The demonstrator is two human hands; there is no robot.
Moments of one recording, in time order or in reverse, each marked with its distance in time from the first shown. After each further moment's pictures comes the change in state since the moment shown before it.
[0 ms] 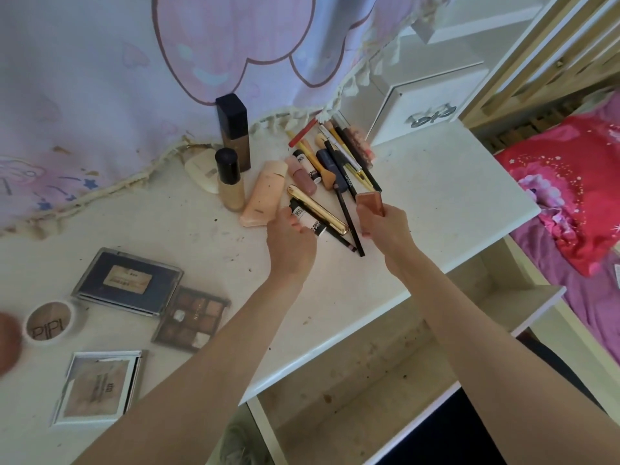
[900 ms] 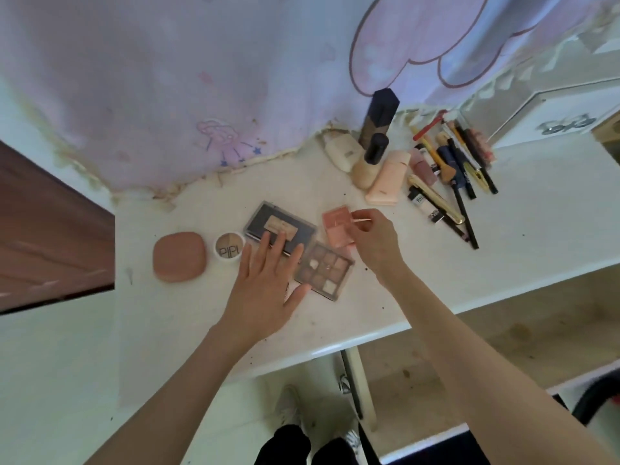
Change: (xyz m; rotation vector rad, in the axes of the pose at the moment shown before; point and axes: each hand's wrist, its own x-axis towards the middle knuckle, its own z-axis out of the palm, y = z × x) left_hand -0.067 -0.112 -0.219 1.207 -0.117 0.449; right_hand -0.105 -0.017 0.145 -0.141 -0.253 -0.210
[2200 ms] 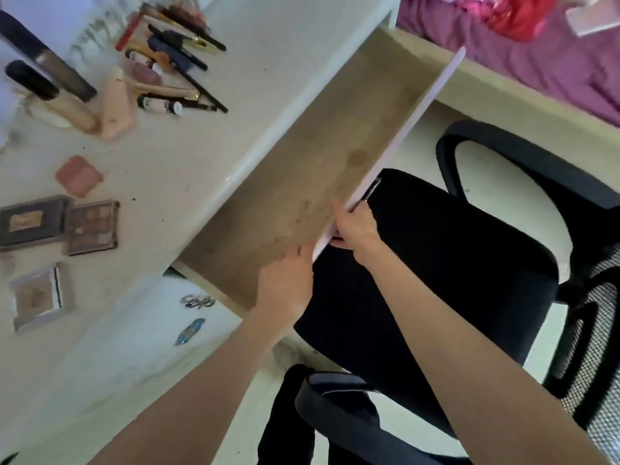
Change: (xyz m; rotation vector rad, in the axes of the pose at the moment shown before) left_hand -0.068 0.283 0.112 0.265 -0.232 0.351; right_hand -0.140 0.255 -0.152 0.635 0.306 0.591
